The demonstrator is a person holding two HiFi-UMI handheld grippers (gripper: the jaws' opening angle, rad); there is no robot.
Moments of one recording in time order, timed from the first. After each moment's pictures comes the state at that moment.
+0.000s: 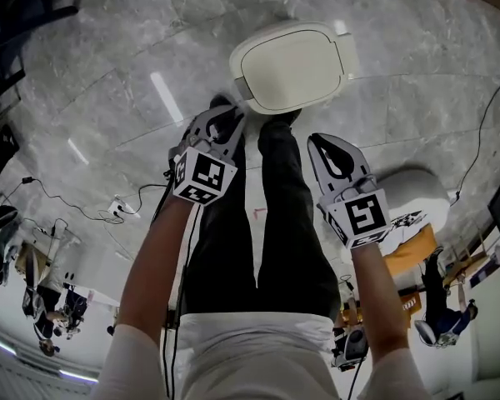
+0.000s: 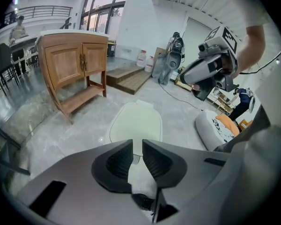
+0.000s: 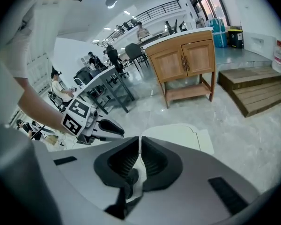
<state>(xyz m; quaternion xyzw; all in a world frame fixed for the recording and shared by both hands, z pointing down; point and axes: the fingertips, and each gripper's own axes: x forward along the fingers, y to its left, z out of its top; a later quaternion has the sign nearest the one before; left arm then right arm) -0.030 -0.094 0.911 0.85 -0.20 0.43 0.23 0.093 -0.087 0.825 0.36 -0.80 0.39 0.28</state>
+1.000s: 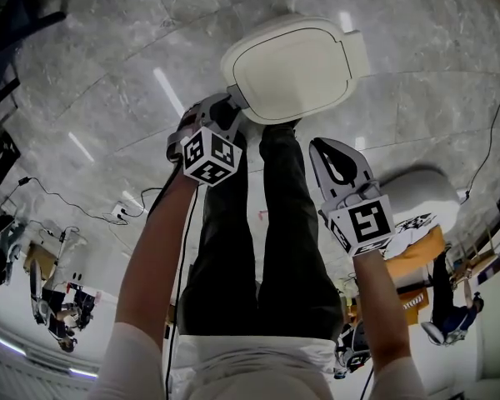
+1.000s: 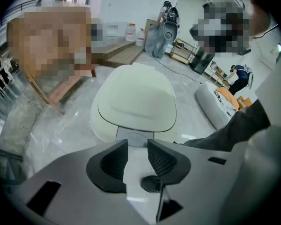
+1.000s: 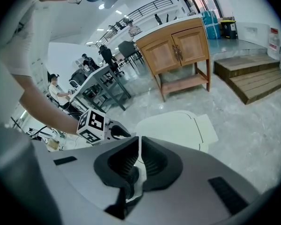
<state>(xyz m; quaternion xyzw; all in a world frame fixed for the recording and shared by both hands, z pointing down) -0.037 -0.082 1.028 0.80 -0.12 0.55 0.20 0.102 -0.080 0.879 0.37 -0.78 0.42 0.27</state>
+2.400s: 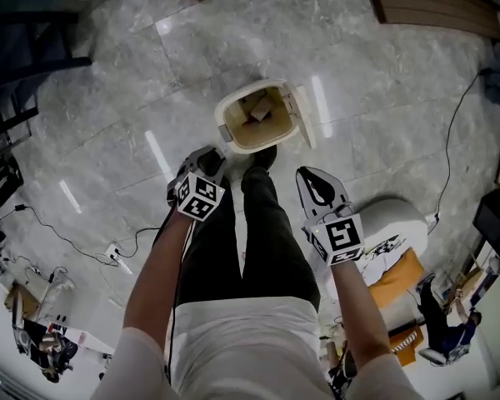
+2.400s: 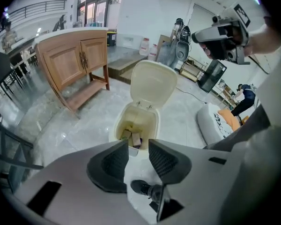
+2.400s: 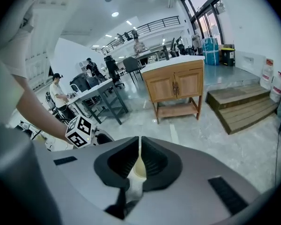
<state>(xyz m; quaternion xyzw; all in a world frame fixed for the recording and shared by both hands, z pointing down) -0.034 -0.084 0.876 0.81 -0.20 0.50 0.23 0.142 -0.097 0.716 0.44 -0.80 0.33 0.25</state>
